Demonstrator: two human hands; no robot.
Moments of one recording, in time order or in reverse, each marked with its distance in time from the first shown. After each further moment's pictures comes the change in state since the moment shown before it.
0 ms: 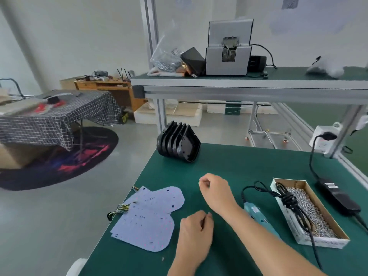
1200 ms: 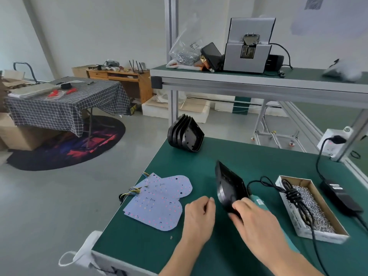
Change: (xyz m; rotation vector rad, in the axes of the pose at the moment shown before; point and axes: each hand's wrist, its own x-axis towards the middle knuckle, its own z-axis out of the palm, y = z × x) left_hand -0.003 -0.002 -0.005 -0.089 0.106 0.037; right_hand -0.125 0.025 -0.054 -0.619 0.133 -0.408
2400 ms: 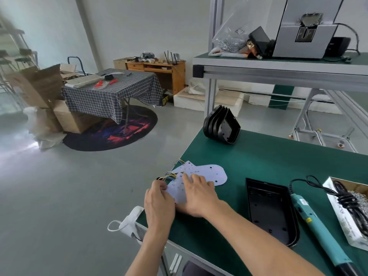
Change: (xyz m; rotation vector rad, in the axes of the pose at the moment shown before) left_hand -0.010 -0.064 -0.153 0.230 0.533 -0.359; right_hand 0.102 -0.178 0.089 0.075 -0.524 -0.178
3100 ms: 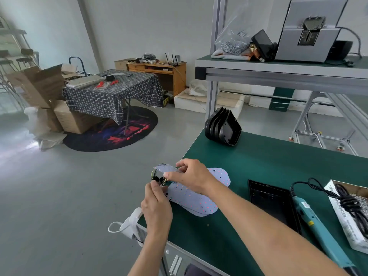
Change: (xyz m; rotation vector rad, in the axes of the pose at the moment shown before) left_hand -0.004 0.007 -0.008 -0.237 0.108 -0.082; right_hand 0.029 -0.002 -0.040 0.793 0.060 -0.004
